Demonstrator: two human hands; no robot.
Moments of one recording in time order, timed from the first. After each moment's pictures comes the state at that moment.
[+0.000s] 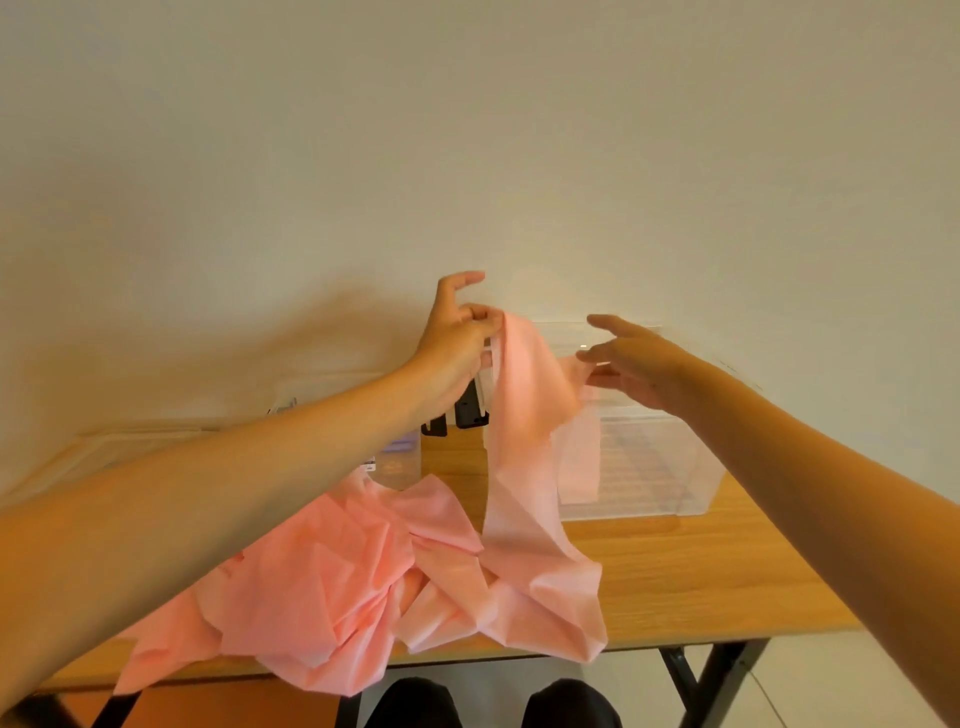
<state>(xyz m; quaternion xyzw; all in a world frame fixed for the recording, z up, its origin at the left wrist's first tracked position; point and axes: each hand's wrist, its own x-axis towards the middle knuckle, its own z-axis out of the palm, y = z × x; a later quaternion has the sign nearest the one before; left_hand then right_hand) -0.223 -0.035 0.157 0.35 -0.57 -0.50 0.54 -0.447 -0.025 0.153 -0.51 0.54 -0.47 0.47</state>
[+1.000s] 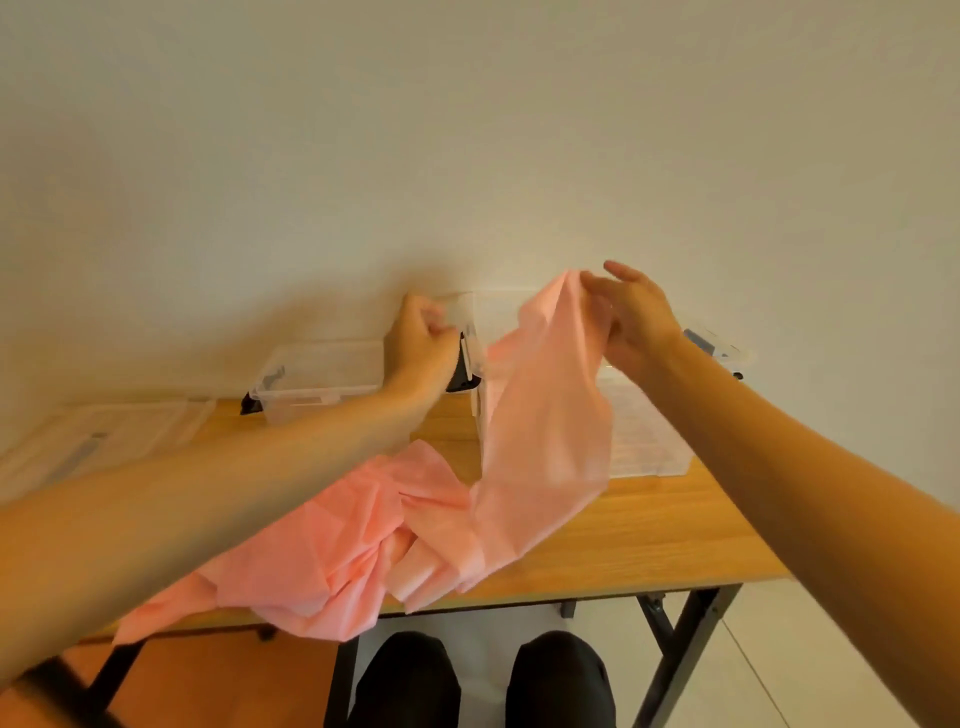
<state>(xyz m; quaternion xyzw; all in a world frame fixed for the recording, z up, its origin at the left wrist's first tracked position) -0.211 -0.001 0.117 0.54 -0.59 -0.28 0.53 -0.424 0.008 0.159 -0.36 0.44 -0.68 0.46</state>
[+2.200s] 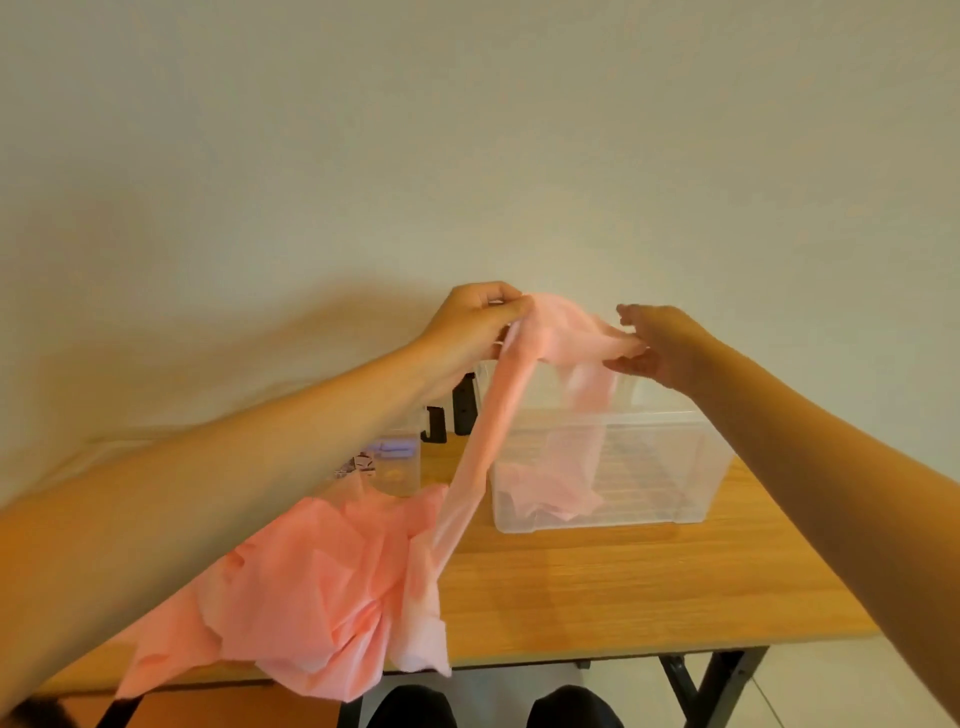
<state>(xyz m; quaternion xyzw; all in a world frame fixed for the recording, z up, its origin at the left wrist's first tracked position) -0.230 -0.024 0.189 0.35 -0.66 -0.47 0.47 -0.458 -0.024 0.186 -0.39 0.60 -0.57 0.41</state>
